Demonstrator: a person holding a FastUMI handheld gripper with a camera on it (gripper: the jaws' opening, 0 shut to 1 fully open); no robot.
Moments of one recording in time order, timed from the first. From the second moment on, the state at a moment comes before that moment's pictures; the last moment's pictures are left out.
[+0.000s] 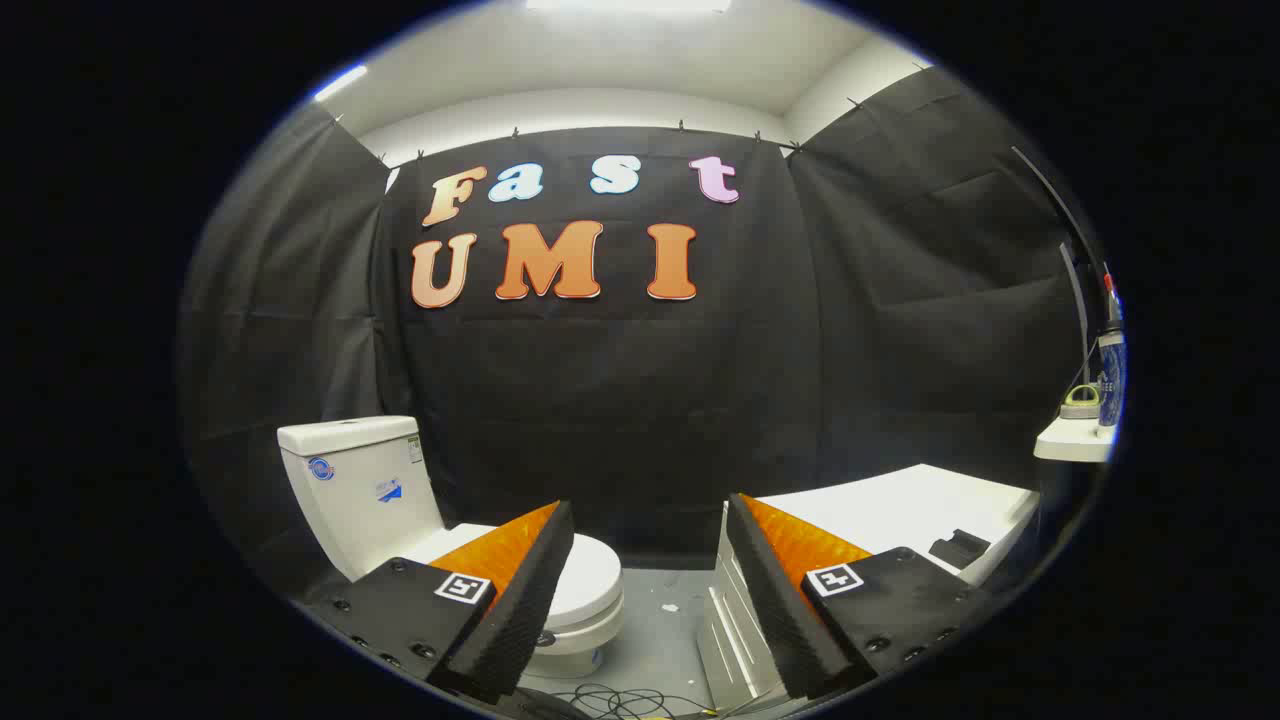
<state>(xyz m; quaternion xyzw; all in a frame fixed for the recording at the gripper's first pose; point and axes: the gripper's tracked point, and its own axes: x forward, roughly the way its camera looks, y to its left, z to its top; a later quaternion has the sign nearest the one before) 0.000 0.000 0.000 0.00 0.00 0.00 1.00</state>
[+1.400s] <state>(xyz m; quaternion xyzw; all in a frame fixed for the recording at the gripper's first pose) 0.015 -0.017 0.023 -0.01 -0.04 -0.02 1.00</state>
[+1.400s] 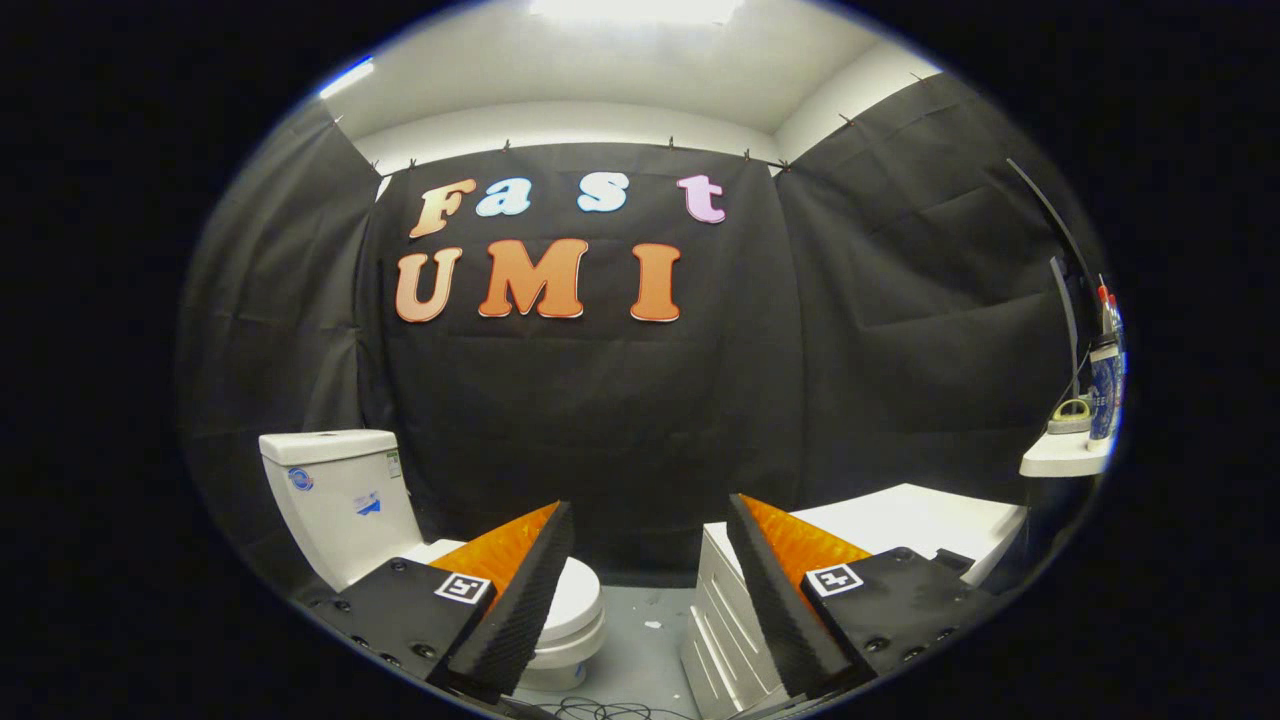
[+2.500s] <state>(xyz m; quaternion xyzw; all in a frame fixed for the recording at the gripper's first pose) 0.156 0.064 -0.235 0.31 0.16 -0.02 0.94</state>
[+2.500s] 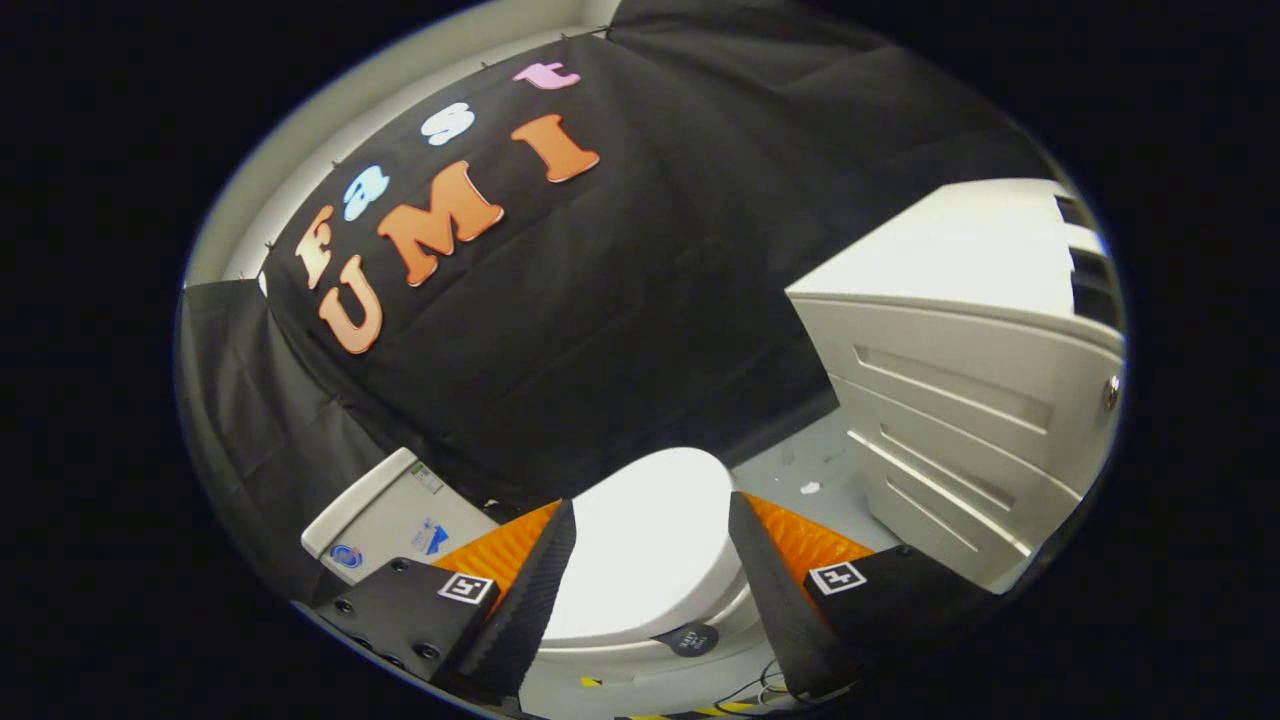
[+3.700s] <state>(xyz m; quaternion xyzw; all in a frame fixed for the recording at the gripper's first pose) 0.141 0.147 -0.400 0.61 0.37 -0.03 0.70</state>
